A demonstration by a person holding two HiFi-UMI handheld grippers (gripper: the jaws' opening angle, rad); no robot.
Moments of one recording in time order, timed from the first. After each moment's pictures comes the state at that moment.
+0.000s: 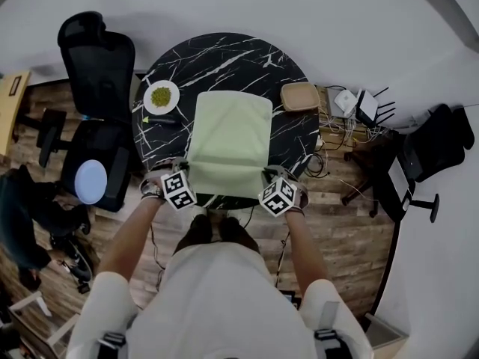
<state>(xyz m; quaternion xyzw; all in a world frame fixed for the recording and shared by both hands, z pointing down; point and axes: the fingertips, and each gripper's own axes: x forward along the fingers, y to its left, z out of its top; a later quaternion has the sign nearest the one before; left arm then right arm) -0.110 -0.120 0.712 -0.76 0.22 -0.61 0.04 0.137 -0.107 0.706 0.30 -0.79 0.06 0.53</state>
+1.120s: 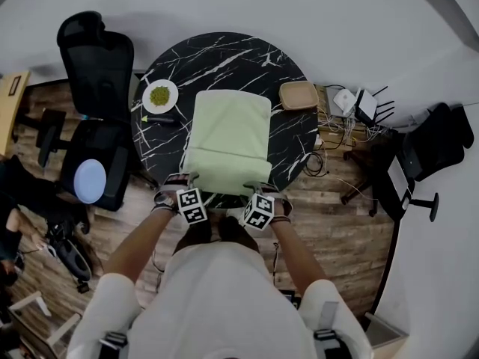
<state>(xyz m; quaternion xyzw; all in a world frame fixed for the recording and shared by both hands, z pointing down) -0.066 -0.047 0.757 -0.77 0.12 -0.62 0.03 0.072 -0.025 0.747 0.14 -0.81 0.03 0.56</state>
